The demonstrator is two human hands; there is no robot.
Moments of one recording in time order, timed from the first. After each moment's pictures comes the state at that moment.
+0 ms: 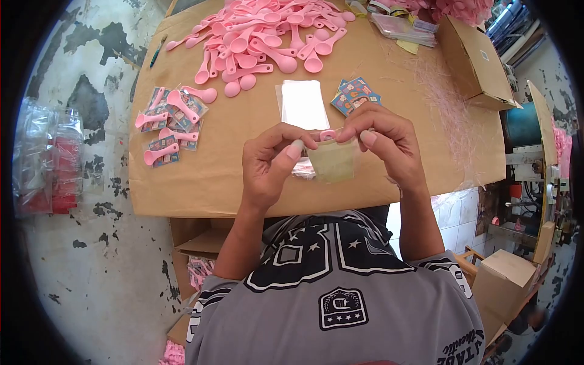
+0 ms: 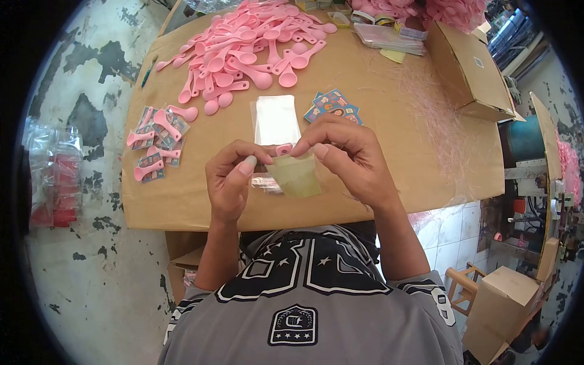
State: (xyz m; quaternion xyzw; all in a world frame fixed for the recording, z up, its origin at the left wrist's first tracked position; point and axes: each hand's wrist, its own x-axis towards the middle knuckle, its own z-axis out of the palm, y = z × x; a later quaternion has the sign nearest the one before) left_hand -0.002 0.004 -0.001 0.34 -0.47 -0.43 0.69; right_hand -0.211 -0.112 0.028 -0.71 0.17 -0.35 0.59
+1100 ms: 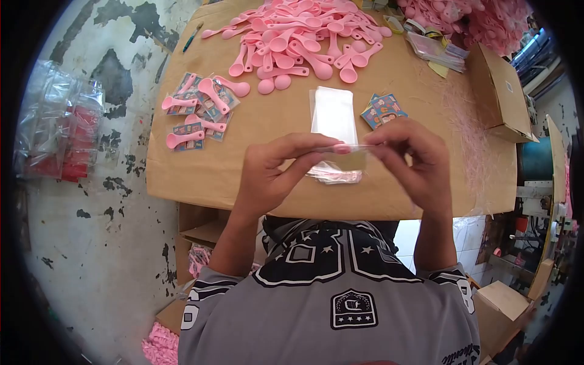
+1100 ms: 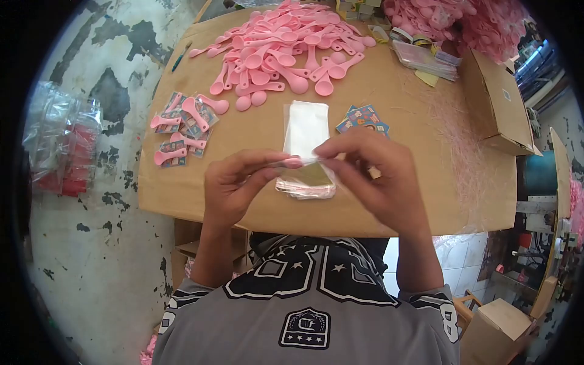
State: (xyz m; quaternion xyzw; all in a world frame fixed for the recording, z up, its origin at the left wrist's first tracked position) left_hand 0.022 0.026 0.028 0.47 -0.56 -0.35 0.58; right_hand -0.199 -0.105 0.067 -0.79 0.19 -0.34 0.47
